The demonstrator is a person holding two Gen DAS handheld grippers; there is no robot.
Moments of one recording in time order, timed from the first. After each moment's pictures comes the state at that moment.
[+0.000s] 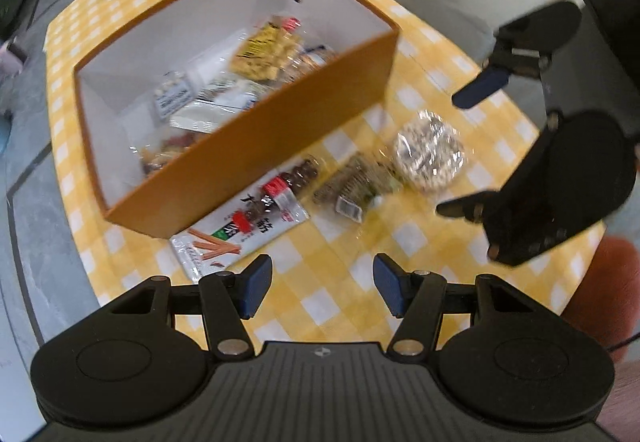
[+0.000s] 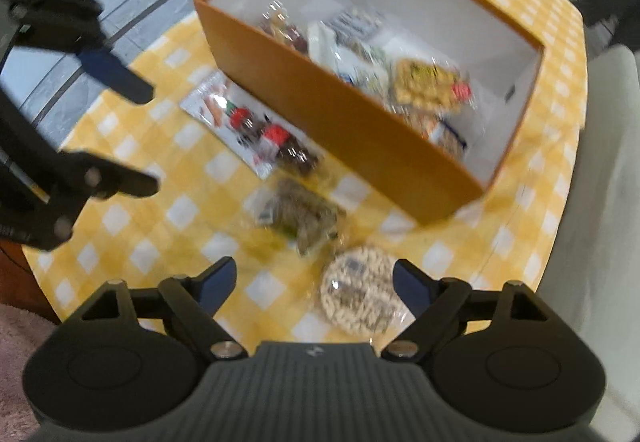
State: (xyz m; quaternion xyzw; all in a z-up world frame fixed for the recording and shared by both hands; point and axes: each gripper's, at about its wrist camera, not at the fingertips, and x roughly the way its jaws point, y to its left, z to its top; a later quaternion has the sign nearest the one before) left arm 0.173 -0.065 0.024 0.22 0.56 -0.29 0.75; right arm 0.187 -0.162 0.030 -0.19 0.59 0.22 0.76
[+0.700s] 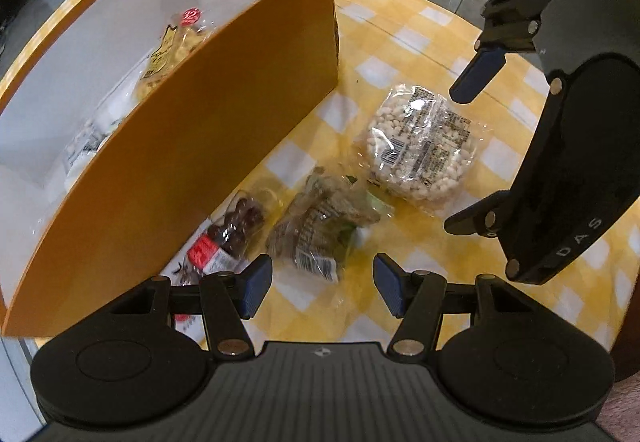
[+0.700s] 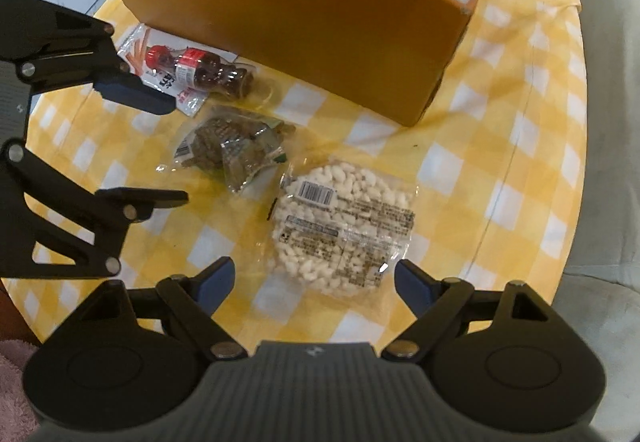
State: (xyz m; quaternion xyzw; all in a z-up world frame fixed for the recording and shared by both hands) left arm 0.182 -0.118 -0.062 0.30 0.50 -0.34 0.73; right arm 0.197 -0.208 -0.047 -0.12 0.63 0.18 0.74
